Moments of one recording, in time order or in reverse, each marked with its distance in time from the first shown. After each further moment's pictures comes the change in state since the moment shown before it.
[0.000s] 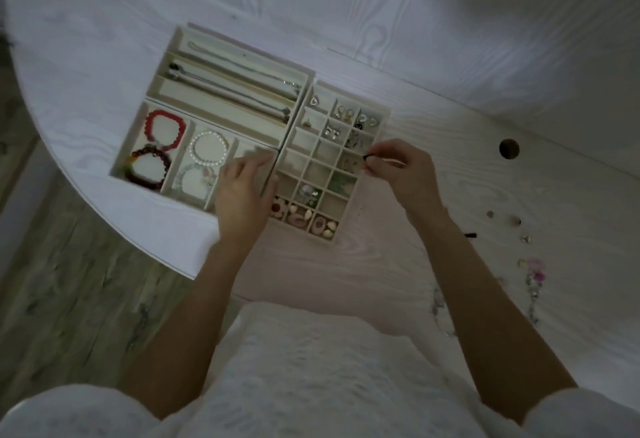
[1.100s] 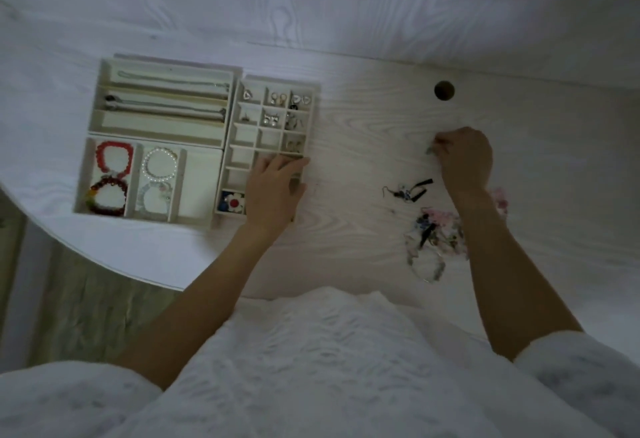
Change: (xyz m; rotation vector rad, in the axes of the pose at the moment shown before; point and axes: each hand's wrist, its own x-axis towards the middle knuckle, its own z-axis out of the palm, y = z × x) left_hand -0.015 0.083 0.047 0.183 -0.318 0.319; right_hand -0.014 0.097 -0.151 -0.925 0.424 0.028
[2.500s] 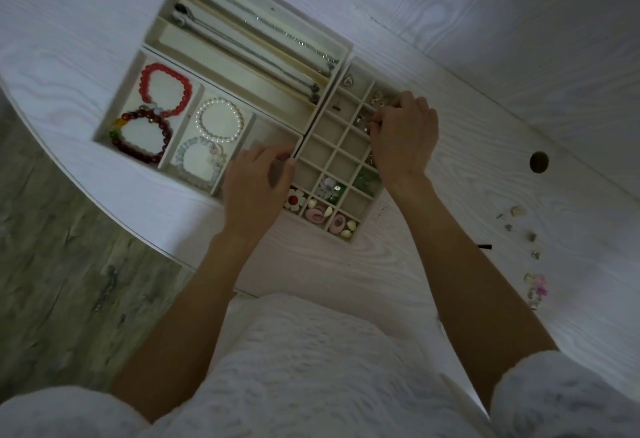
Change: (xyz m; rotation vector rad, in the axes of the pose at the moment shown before) left_hand -0.021 -0.105 -0.026 -0.409 0.188 -0.408; right_hand 0.009 -0.240 0.083 -0.359 0.048 -0.469
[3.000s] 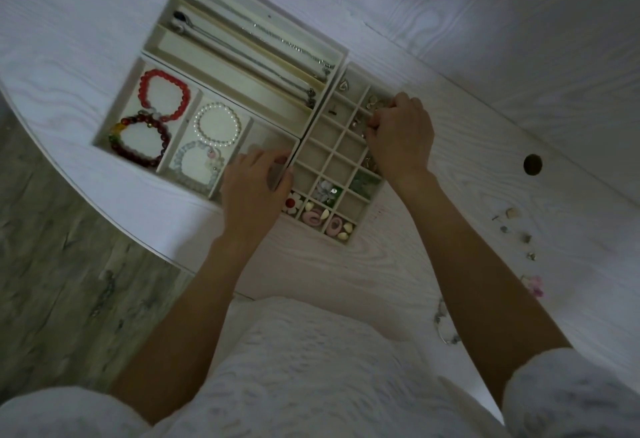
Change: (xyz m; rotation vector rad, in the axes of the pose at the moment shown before) left_hand -0.001 0.000 0.002 0.065 0.016 0.011; right_hand 0.006 0.005 -0.014 0.053 -0.121 -0.085
